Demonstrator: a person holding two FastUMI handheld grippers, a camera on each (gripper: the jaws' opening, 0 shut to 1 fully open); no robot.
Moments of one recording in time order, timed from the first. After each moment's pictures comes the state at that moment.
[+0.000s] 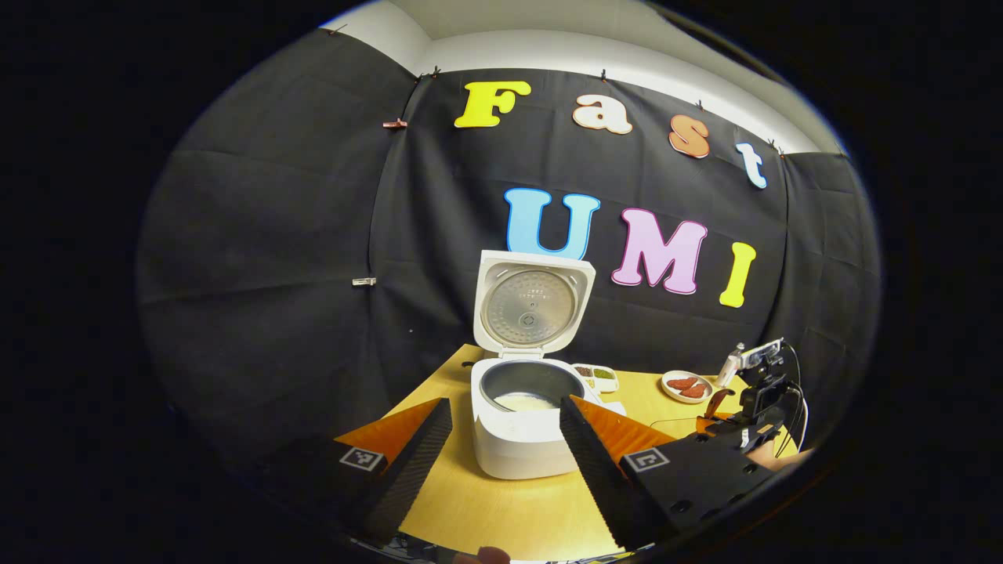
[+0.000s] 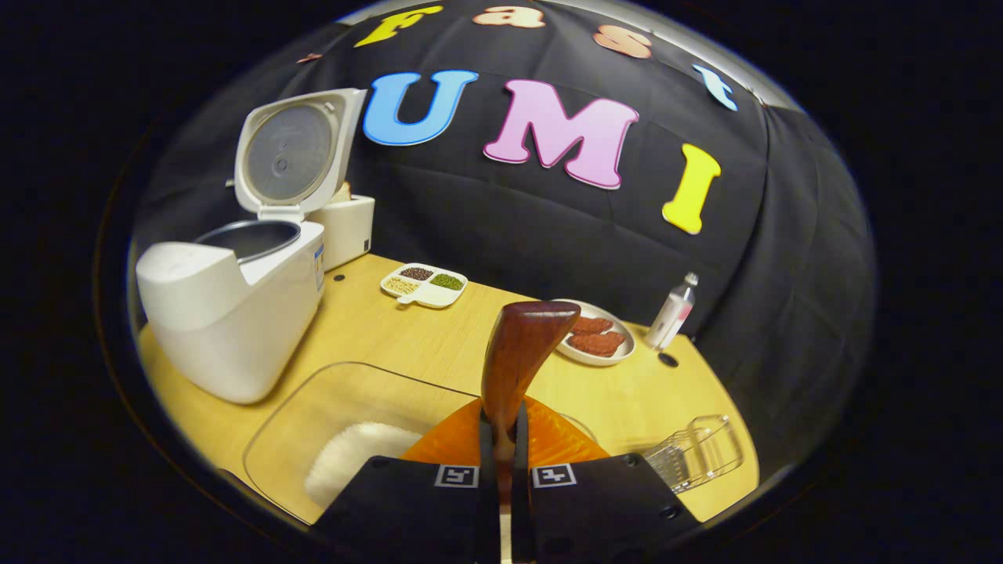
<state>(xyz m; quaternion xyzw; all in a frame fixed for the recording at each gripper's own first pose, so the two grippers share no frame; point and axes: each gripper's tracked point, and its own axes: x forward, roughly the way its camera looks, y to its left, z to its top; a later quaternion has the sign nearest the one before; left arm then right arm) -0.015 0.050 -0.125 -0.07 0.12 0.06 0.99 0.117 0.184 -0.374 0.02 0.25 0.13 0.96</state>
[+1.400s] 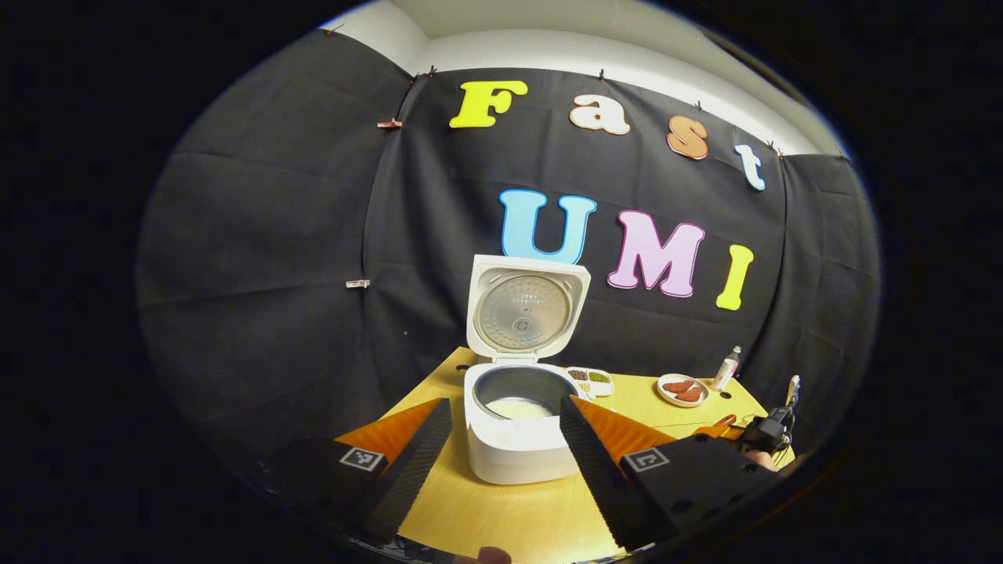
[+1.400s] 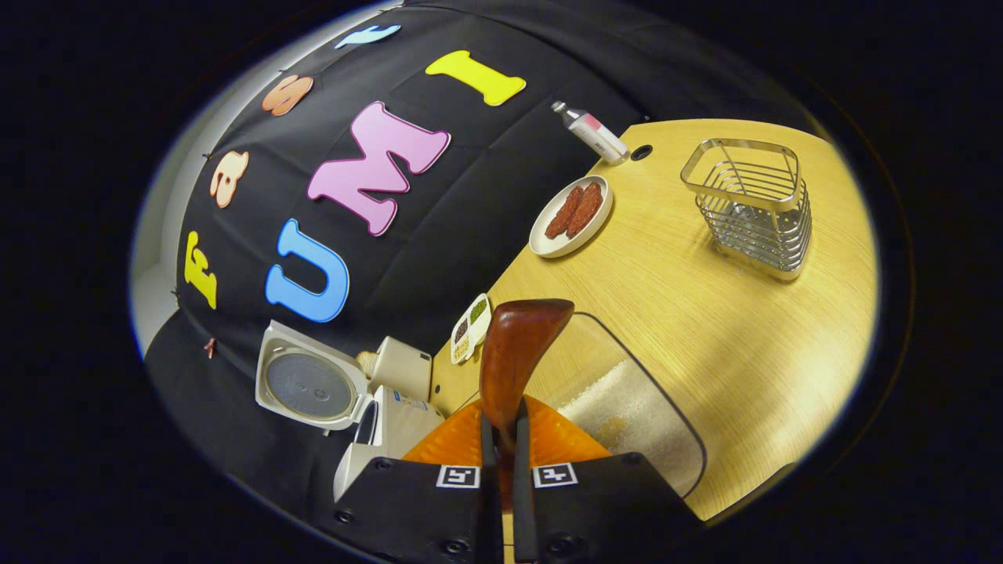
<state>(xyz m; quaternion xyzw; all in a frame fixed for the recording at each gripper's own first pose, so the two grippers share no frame) -0.005 0.036 -0.107 -0.07 0.11 0.05 0.99 0.081 0.170 -0.361 0.52 0.31 0.05 0.79</state>
